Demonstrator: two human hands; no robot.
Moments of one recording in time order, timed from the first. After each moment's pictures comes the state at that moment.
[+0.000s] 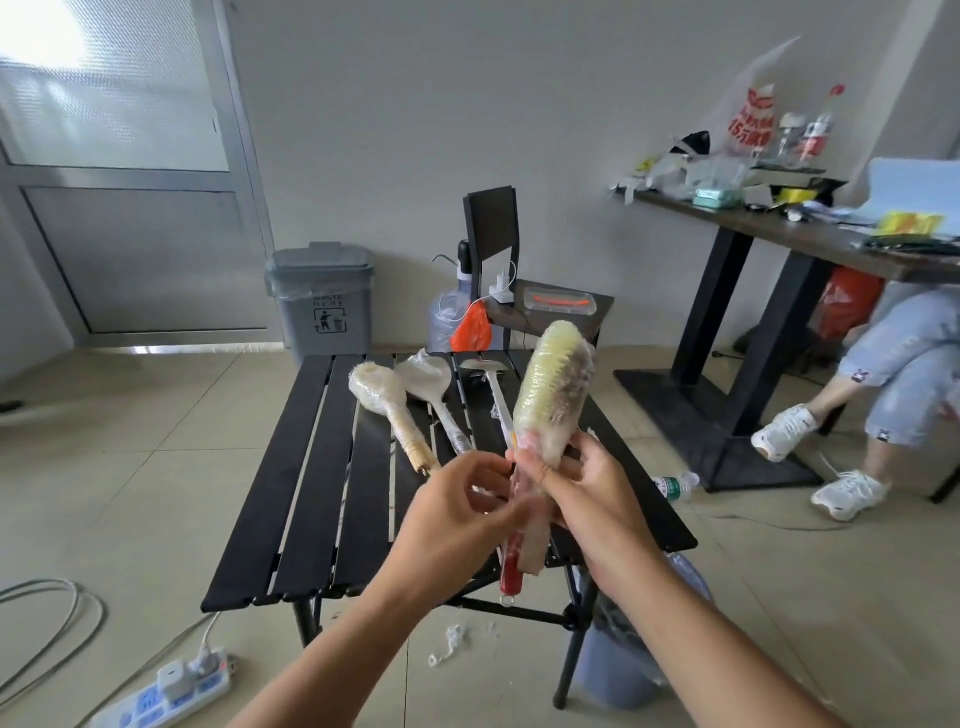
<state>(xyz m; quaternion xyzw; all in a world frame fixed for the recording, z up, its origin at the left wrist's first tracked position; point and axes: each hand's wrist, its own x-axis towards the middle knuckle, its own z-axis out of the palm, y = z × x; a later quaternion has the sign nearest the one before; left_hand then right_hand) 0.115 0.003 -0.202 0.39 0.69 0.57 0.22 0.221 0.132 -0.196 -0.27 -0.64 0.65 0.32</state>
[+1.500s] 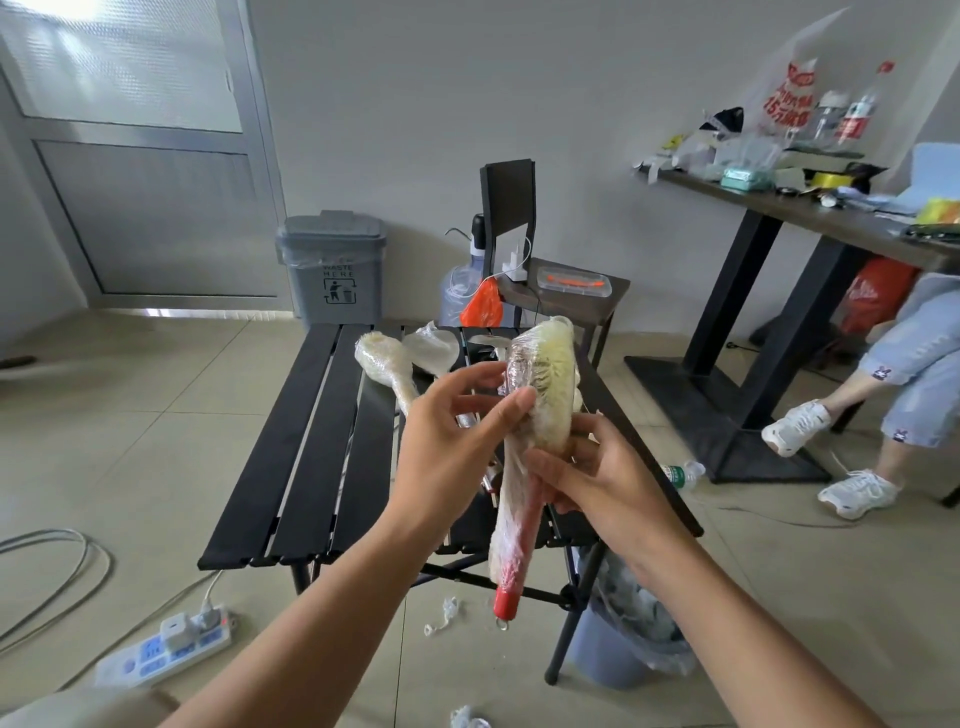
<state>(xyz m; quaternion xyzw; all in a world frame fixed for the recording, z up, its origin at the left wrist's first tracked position) 0.102 0.025 -0.182 0.35 0.60 0.70 0.15 0.243 0.142 -0.192 -0.24 -0.72 0.60 0.26</state>
